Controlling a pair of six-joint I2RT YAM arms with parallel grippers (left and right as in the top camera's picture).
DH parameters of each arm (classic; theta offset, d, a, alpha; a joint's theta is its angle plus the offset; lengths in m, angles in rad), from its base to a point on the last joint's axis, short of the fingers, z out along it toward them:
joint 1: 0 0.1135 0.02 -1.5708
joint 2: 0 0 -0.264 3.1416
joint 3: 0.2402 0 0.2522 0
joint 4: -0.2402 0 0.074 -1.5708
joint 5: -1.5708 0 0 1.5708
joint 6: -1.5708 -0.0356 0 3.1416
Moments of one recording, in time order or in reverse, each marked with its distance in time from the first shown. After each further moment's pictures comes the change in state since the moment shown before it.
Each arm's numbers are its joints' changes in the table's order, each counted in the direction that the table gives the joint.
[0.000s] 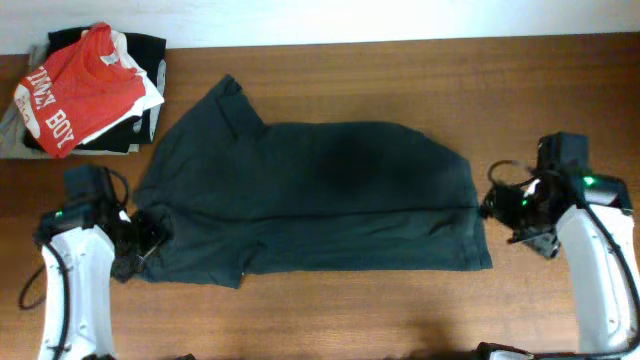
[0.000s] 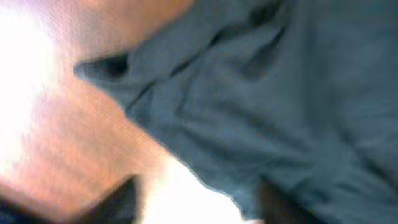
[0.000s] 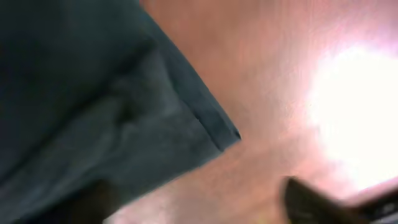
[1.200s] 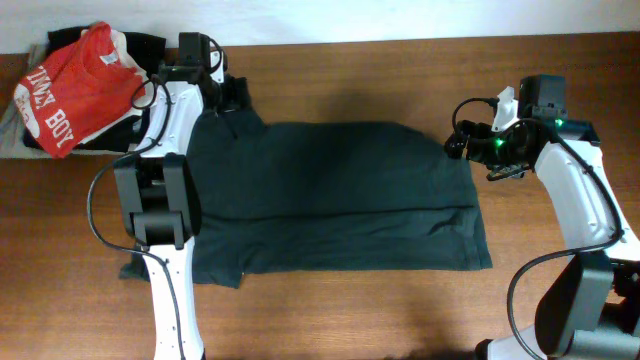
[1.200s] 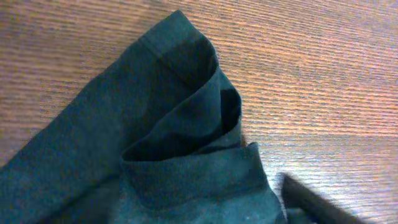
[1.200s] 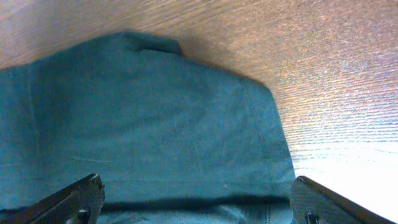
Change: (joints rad) left arm -0.372 1.167 1.202 0.313 -0.141 -0.271; right arm 0.075 0.346 0.218 0.334 0.261 0.260
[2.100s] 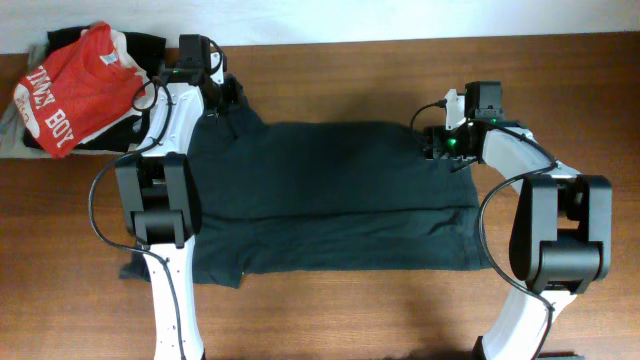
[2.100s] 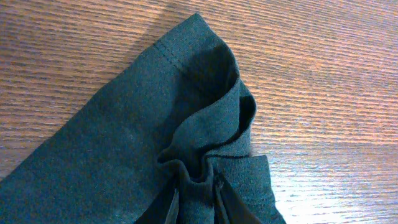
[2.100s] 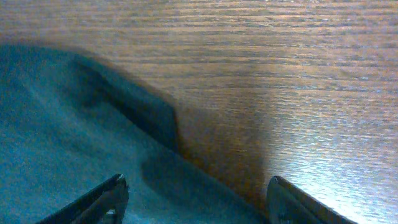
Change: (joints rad) left arm 0.002 0.015 0.000 0.021 0.007 0.004; right arm 0.108 0.349 0.000 0.409 -0.097 0.181
